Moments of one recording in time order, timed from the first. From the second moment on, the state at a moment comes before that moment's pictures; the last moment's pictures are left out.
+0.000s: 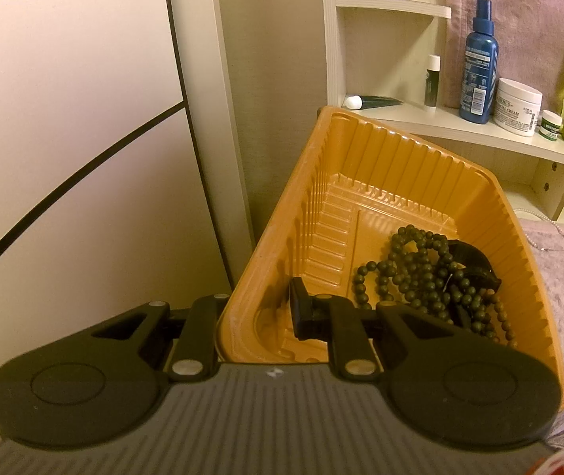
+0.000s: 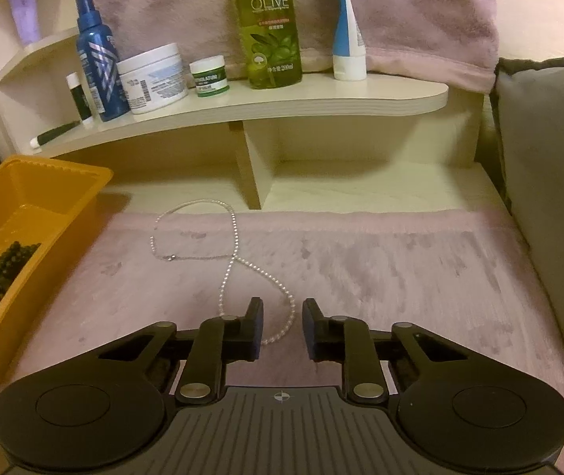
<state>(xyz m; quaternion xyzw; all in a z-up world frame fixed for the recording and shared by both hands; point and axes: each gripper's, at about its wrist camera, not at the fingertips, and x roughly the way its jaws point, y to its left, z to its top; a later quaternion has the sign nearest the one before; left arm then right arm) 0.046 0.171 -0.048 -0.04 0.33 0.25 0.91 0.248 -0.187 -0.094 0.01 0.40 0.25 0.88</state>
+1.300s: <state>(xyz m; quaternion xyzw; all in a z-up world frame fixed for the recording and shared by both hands) 0.046 0.169 -0.048 -0.04 0.33 0.26 0.91 0.170 -0.273 -0.012 0.07 0.30 0.26 0.92</state>
